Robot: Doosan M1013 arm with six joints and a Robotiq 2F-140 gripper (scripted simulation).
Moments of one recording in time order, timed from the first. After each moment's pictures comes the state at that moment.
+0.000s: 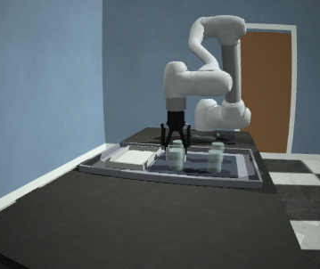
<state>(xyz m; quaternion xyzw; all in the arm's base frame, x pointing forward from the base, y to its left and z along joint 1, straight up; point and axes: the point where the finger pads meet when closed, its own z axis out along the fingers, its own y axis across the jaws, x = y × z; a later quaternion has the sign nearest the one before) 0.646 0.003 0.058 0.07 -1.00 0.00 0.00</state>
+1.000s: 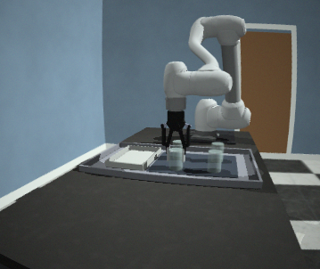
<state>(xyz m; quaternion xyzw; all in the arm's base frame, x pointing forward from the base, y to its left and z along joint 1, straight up) 0.646 0.003 0.058 0.07 -1.00 0.00 0.00</state>
